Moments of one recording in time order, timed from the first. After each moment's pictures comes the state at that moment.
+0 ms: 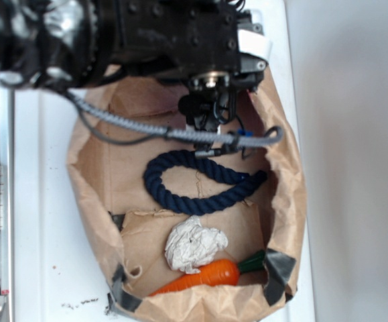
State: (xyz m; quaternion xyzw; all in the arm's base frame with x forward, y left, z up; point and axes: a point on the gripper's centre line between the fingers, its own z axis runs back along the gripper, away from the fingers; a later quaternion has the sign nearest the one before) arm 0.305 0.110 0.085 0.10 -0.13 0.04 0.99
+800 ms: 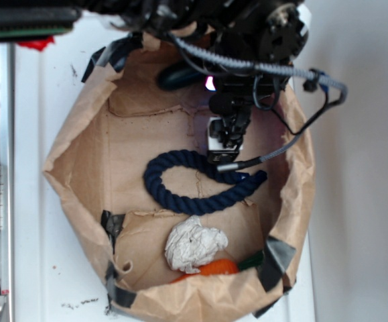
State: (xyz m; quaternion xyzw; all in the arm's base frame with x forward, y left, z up) arm 0.320 0.096 0.063 -0.07 -0.09 0.03 0.99
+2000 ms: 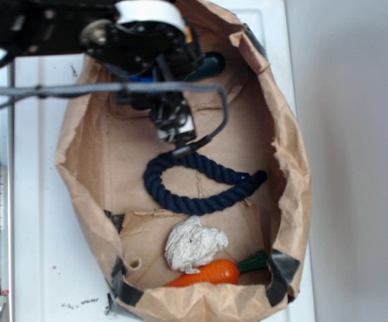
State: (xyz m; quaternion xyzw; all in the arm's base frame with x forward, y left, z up) arm 0.286 0.100 0.094 0.04 -0.24 0.08 0.97
